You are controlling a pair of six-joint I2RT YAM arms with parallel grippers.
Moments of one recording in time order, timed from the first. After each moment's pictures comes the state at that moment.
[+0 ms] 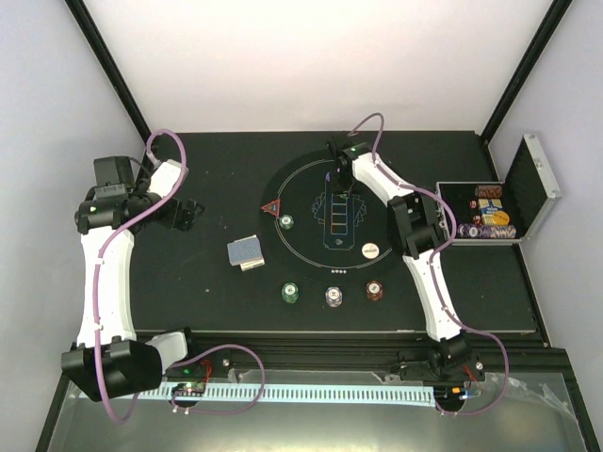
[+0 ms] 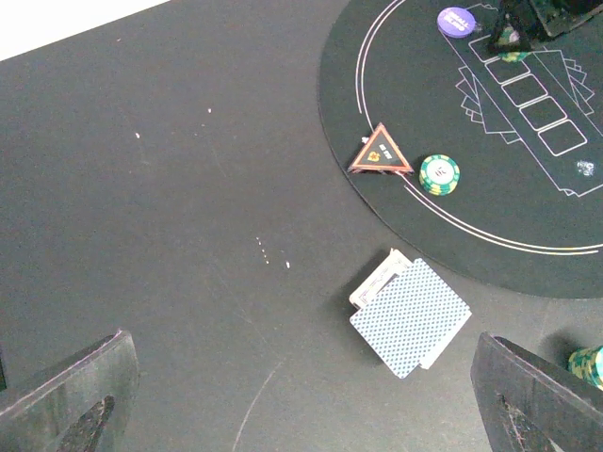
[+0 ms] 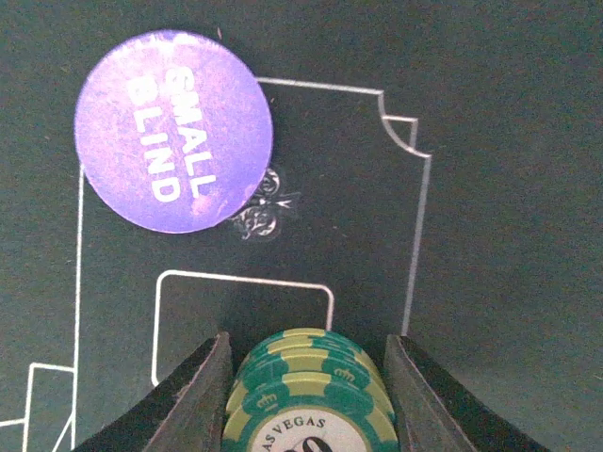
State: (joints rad) left arm 0.24 1.15 1.29 -1.01 0.48 0.49; right arm 0.43 2.50 2.21 -0.95 0.15 0.33
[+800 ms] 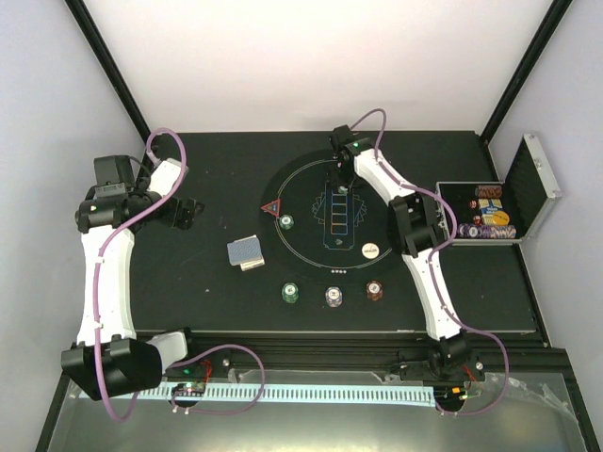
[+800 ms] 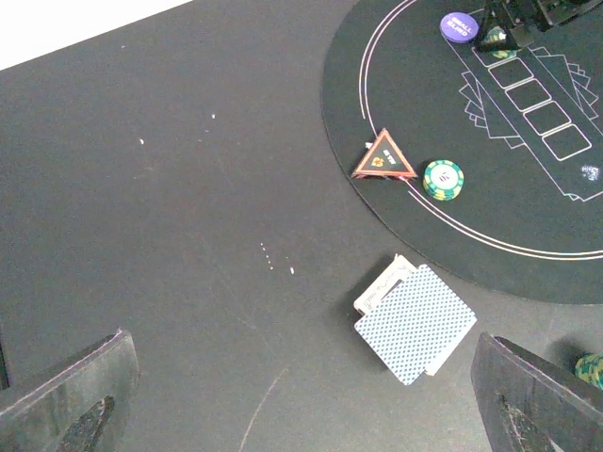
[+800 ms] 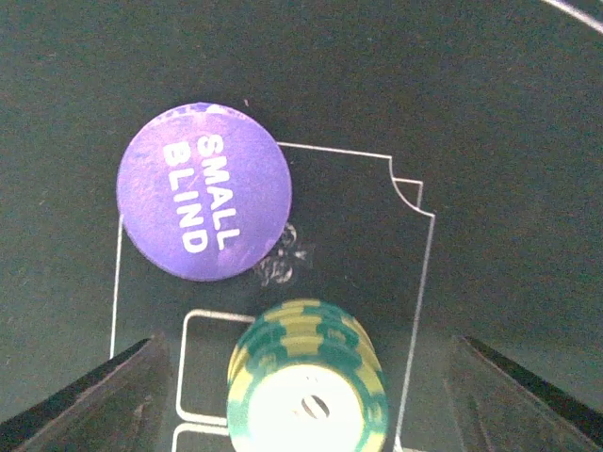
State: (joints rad) left arm 0.24 1.16 1.29 -0.99 0.48 0.49; right arm 0.41 2.57 2.34 -0.98 0.10 0.31
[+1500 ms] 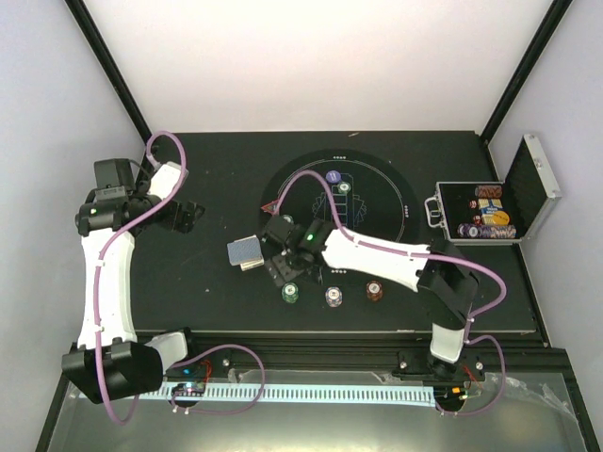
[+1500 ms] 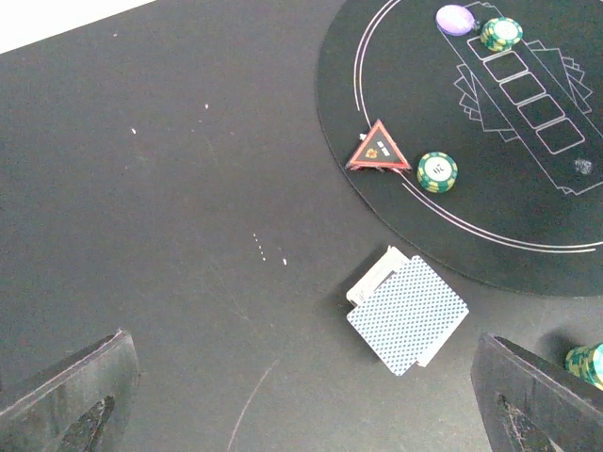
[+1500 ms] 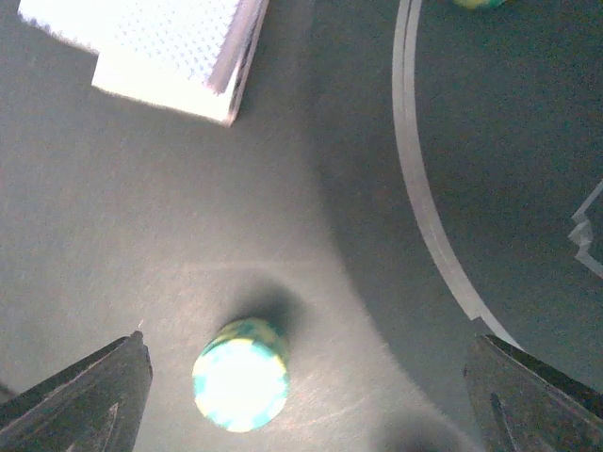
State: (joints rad) left arm 0.24 1.14 1.27 -1.01 0.49 0.49; right arm 1.04 1.83 1.48 -0.82 0.15 0.42
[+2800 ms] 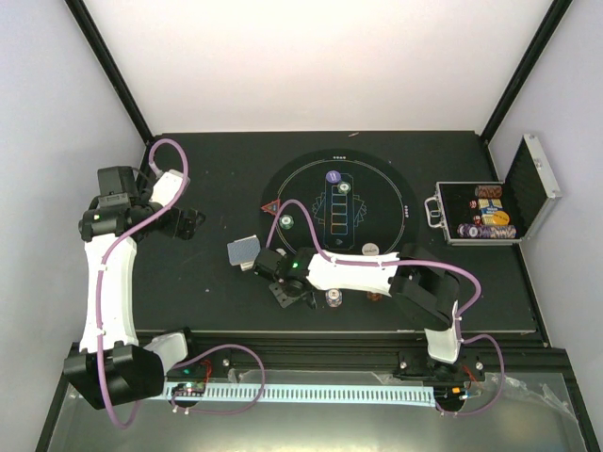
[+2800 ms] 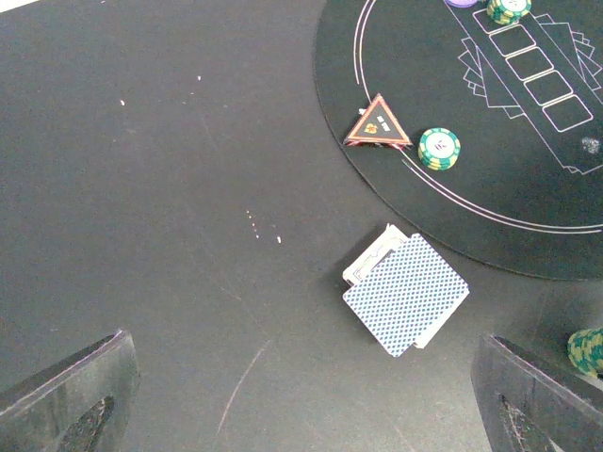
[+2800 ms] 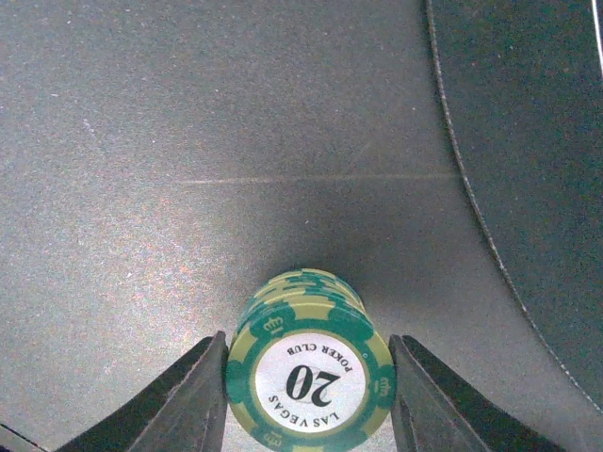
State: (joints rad) left arm 0.25 1.11 1.20 -1.00 0.48 0.50; right arm 1.18 1.93 1.35 -0.73 0.15 0.53
